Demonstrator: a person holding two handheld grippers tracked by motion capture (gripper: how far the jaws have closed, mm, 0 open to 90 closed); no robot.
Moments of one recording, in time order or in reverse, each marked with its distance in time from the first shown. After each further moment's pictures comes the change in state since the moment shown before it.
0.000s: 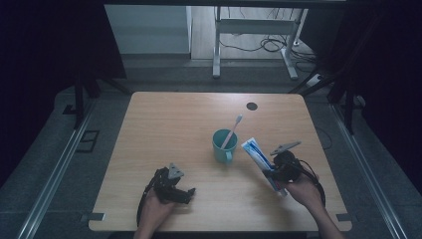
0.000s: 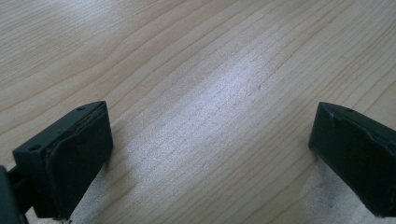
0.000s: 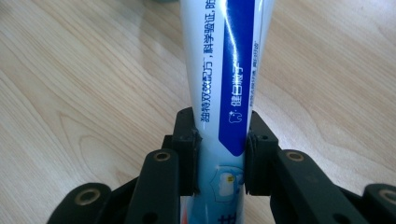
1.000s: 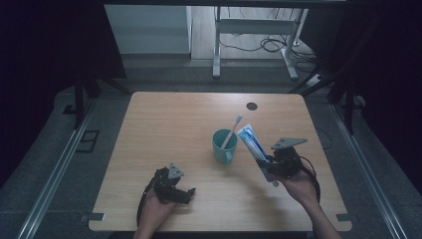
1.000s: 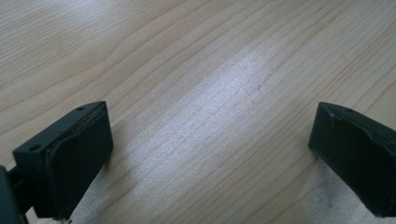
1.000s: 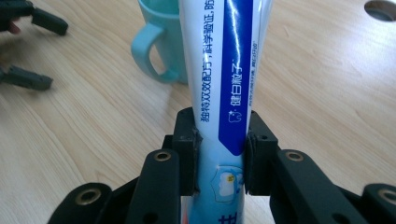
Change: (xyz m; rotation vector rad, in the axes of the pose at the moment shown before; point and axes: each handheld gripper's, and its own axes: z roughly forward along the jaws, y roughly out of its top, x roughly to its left) left arm 0.001 0.000 0.000 0.000 0.002 0.007; right arm 0.015 0.021 -0.023 -0.231 0.019 -0.029
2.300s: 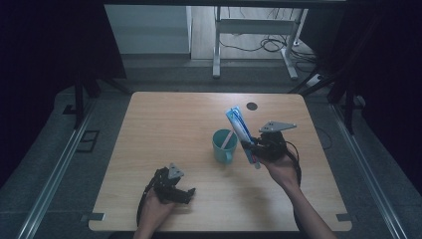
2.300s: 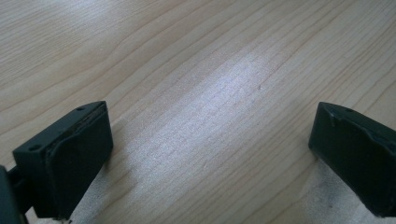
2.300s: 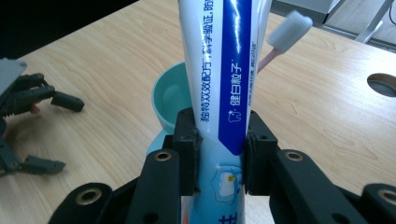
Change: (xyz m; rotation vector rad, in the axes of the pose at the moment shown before) left arm 0.000 0.000 0.000 0.001 0.000 0.001; right arm 0.007 0.050 0.021 -0.163 0.021 0.024
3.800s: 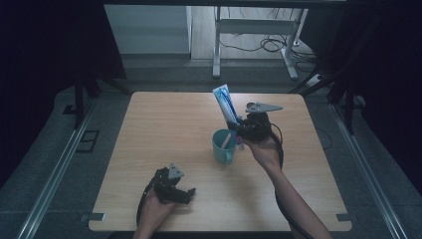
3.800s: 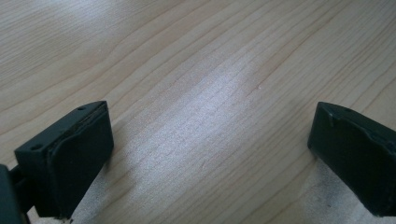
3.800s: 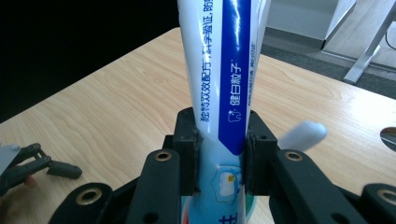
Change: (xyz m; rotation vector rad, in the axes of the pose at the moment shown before) left arm 0.000 0.000 0.000 -0.001 -0.005 0.005; right arm 0.003 0.051 0.035 -0.099 0.006 0.035
